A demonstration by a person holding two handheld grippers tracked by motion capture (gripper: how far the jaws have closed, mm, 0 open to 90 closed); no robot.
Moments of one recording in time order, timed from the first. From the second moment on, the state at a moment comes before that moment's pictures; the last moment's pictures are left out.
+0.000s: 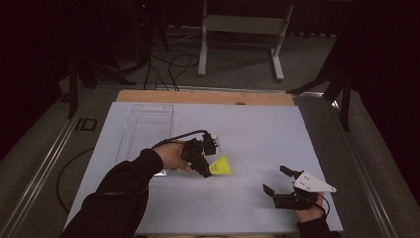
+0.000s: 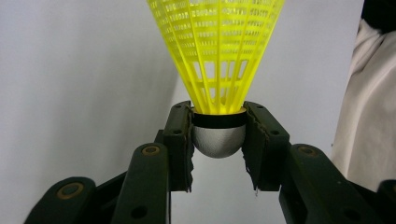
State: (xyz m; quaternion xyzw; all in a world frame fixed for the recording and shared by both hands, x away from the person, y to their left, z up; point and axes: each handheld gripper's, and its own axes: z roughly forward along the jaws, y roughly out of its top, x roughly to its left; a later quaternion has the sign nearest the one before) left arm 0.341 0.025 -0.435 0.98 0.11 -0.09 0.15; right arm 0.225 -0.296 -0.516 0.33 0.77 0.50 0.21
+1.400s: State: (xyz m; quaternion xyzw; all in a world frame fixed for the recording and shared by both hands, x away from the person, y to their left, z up) left arm 0.322 0.052 -0.368 0.98 0.06 -0.08 0.17; right arm 0.225 -0.296 -0.515 0.33 0.77 0.51 0.22
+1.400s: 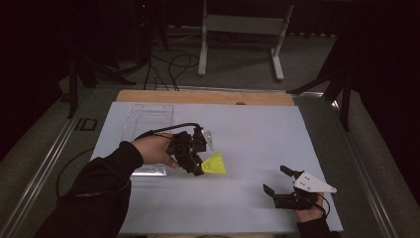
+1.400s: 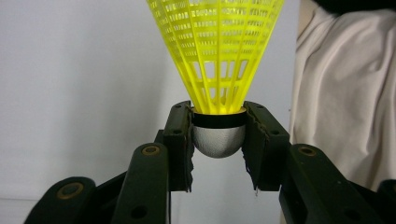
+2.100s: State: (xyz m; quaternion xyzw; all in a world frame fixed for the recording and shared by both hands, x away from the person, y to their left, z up) left arm 0.328 0.076 -0.340 0.97 0.11 -0.05 0.19; right arm 0.225 -0.295 -0.515 0.33 0.77 0.51 0.21
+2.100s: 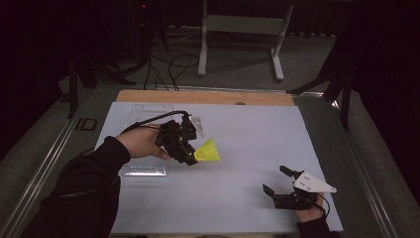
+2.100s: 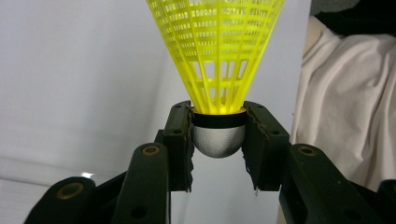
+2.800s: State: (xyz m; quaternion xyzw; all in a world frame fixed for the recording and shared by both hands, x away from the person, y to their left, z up) left arm 0.334 0.120 -0.321 0.96 0.18 -0.02 0.20; right arm 0.225 -0.295 -0.516 0.33 0.77 0.51 0.21
